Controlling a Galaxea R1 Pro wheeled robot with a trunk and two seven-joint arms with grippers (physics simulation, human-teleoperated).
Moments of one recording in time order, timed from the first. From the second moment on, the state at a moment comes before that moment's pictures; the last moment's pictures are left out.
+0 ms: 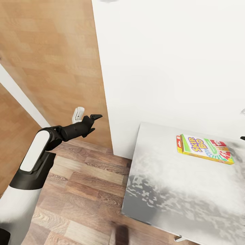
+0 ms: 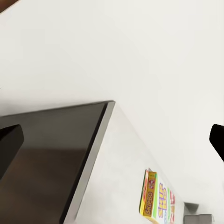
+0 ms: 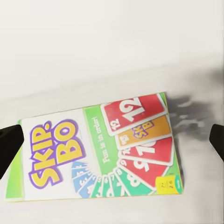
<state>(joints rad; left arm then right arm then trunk) -0.86 0.19 -0.22 -1.59 1.69 0.61 0.68 -0.48 -0.76 -0.56 -1.47 -0.88 1.04 0.15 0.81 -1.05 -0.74</state>
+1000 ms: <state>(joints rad) -0.85 0.19 -0.22 -1.59 1.70 0.61 0.68 -0.63 -0.74 -0.36 -1.22 -0.87 1.04 0.14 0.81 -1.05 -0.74</state>
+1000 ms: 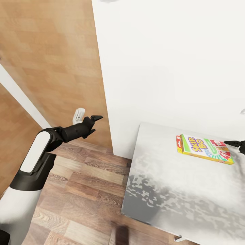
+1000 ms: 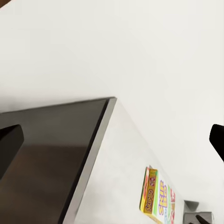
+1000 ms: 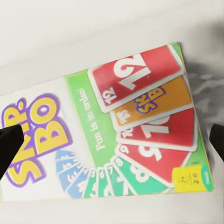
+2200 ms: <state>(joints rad) -0.85 0.19 -0.22 -1.60 1.71 0.61 0.68 -0.89 -0.74 -0.11 -0.87 -0.87 0.98 0.14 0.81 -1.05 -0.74</state>
